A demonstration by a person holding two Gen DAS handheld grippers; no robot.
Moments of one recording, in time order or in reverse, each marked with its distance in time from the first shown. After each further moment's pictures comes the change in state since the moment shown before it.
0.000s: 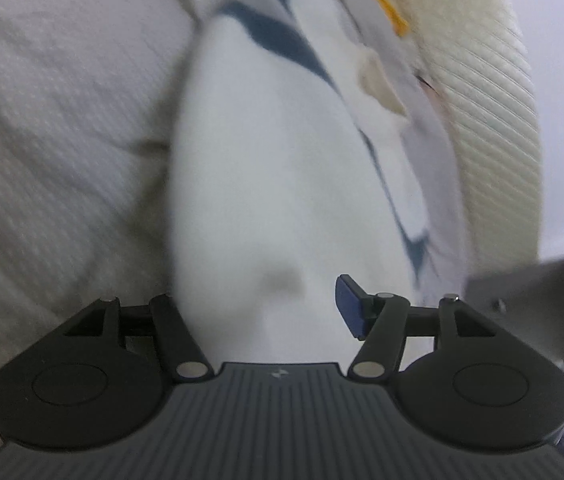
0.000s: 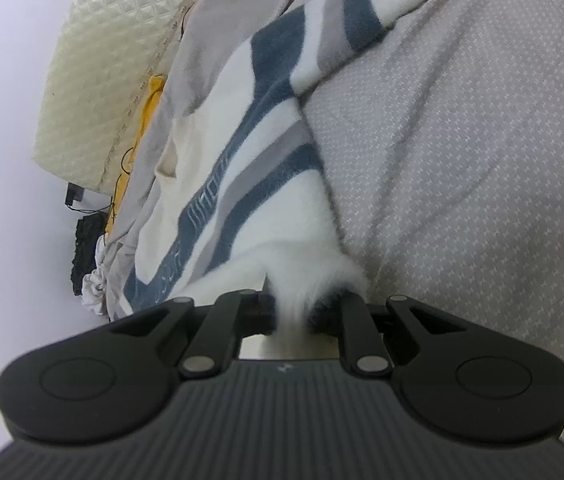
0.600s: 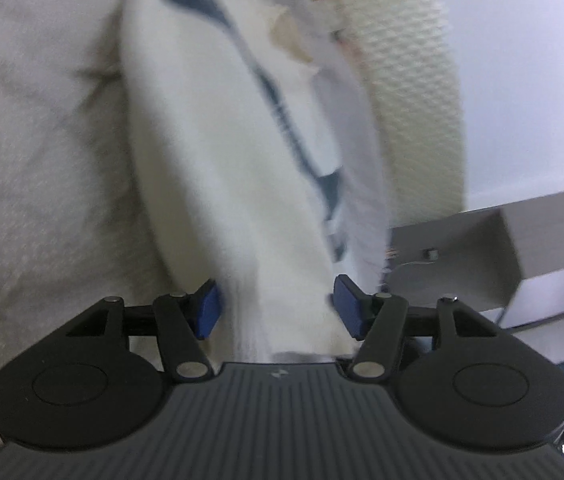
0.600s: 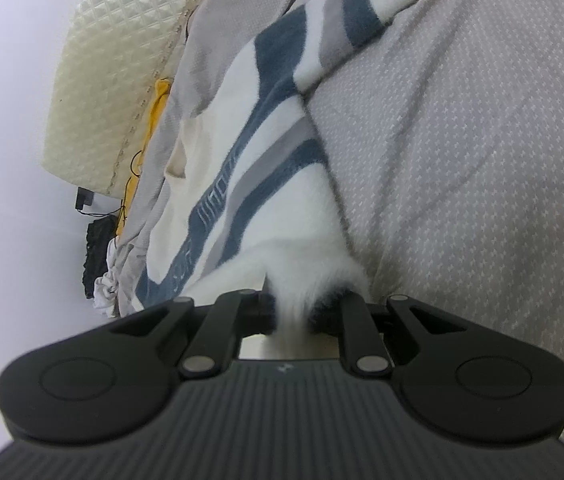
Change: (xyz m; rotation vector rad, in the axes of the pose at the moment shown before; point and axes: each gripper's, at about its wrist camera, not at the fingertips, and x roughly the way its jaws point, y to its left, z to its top) left arm -0.044 -0.022 -0.051 0.038 0.114 -0.183; right arm -0.008 -0.001 -0.006 0.021 0.002 0.031
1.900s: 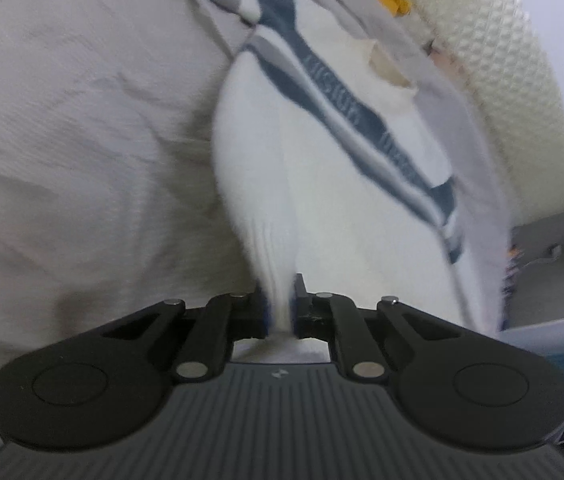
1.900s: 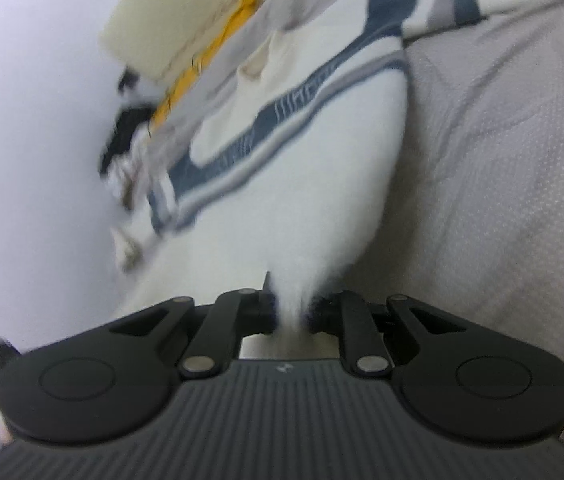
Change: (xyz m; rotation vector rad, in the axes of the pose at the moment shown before) left arm -0.097 -0.050 0.016 0.093 -0.039 0.463; right arm -0.056 0.070 -0.081 -0.404 0.195 -0.045
